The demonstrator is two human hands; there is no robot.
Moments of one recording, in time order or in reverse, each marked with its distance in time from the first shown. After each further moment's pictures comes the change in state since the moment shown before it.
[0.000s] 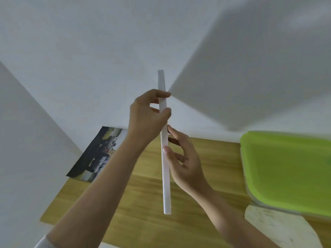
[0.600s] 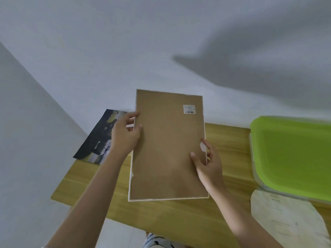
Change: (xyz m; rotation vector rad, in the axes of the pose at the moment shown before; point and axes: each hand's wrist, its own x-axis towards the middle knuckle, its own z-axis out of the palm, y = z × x) left_hand -0.027 -0.136 -0.026 0.041 0.019 -0.312; right_hand -0.046 0.098 -0.031 -0.068 0.217 0.501
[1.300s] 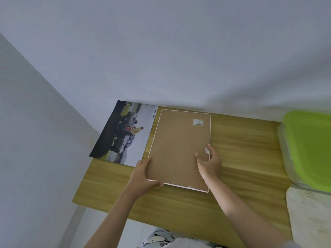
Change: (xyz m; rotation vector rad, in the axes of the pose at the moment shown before) left_hand -0.028 -0.185 -0.031 0.237 -0.543 -0.195; right_hand 0.021 0.066 0.113 -0.276 0.255 0.302
